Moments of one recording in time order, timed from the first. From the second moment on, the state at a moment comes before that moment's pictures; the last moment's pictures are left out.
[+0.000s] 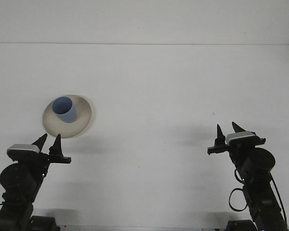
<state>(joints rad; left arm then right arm) -0.06 0.46 0.56 -0.19 0.00 -0.05 0.04 0.73 0.49 0.05 -0.13 -0.05</state>
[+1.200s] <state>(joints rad) -0.06 0.45 0.56 -0.19 0.00 -0.05 0.04 0.73 0.49 0.05 -0.13 -0.05</state>
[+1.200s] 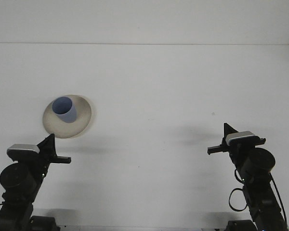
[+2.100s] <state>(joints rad) -0.06 0.04 0.10 0.09 0.00 -0.02 0.04 0.73 0.49 0.05 -0.13 -0.05</state>
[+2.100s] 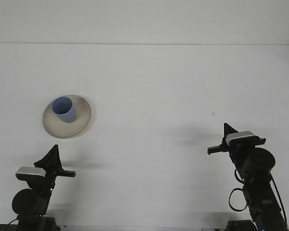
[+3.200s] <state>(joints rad) -0.06 0.01 0.03 0.19 0.00 -0.02 0.04 0.73 0.49 0.06 -0.13 -0.05</state>
